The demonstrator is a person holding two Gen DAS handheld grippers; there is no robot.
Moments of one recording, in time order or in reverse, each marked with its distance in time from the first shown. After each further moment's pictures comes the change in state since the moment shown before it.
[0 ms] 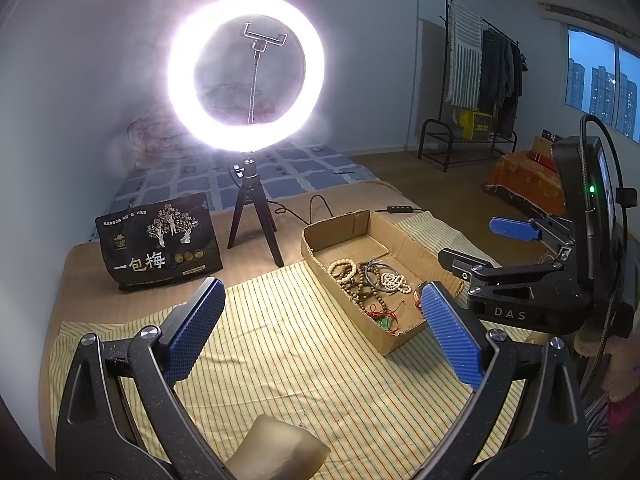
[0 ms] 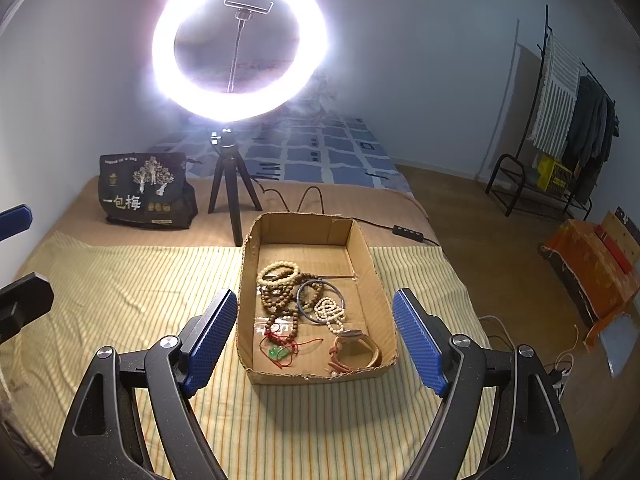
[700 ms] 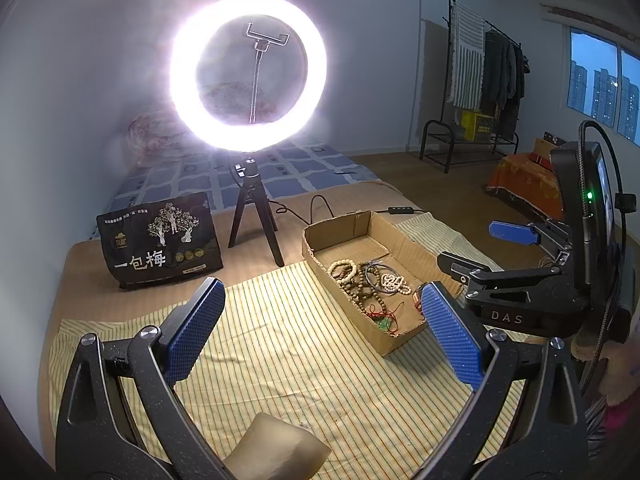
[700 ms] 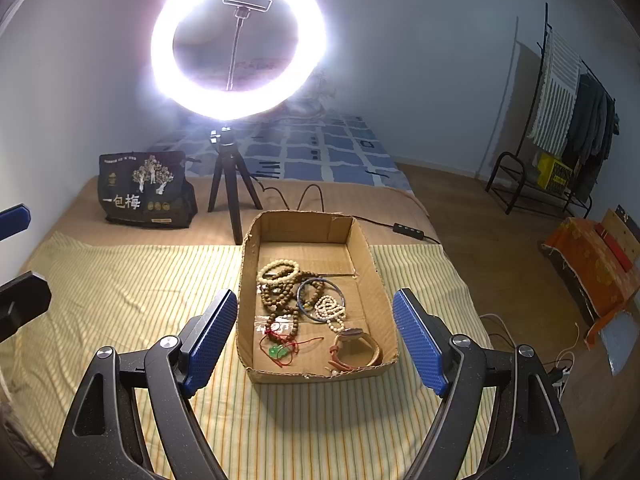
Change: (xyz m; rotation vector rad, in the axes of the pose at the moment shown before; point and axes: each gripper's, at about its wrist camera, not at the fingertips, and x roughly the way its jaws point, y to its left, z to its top) left arm 0.000 -0.002 0.000 -0.003 0.000 0.004; right arm 0.002 0.001 0.000 0.002 0.004 -0.003
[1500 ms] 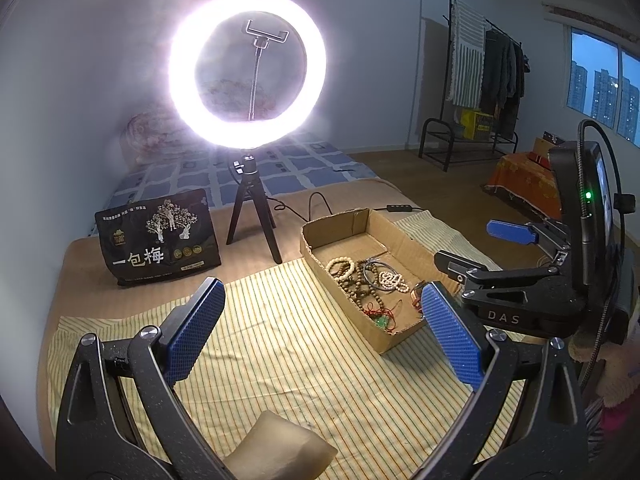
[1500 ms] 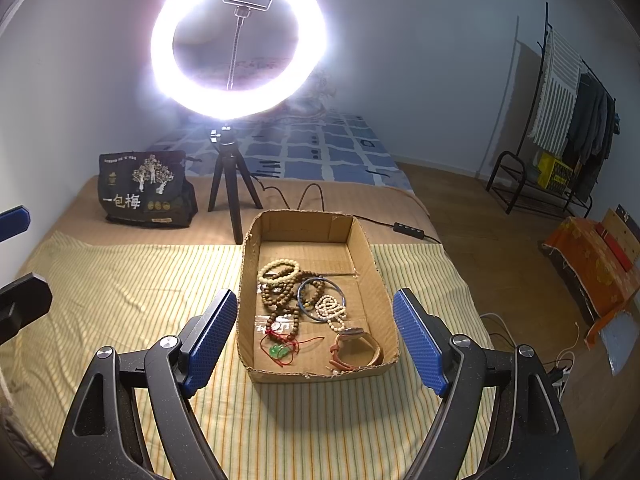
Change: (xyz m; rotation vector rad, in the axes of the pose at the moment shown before) left arm 0.000 -0.004 -0.003 -0.007 0.005 -0.005; right arm 0.000 0.000 0.000 -0.001 0.001 0.002
